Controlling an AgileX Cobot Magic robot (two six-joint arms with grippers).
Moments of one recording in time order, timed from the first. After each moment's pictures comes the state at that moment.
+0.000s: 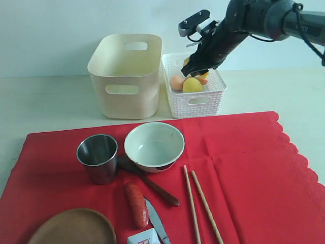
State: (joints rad) left arm 0.04 0.01 0.00 -0.17 0.37 0.26; right arm 0.28 2.37 -2.05 0.16 0.73 -0.50
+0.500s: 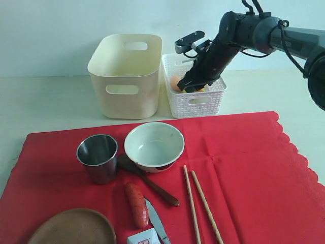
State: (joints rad) left arm 0.04 0.01 0.00 -0.17 0.37 0.26; right arm 0.28 2.46 -2.12 0.21 0.84 -0.49
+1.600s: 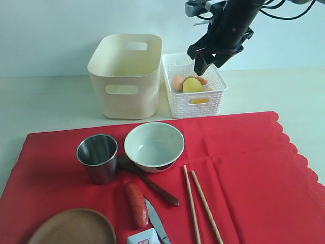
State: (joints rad) left arm 0.04 0.01 0.00 -0.17 0.37 0.26; right arm 0.28 2.24 -2.12 0.16 1.20 -0.33
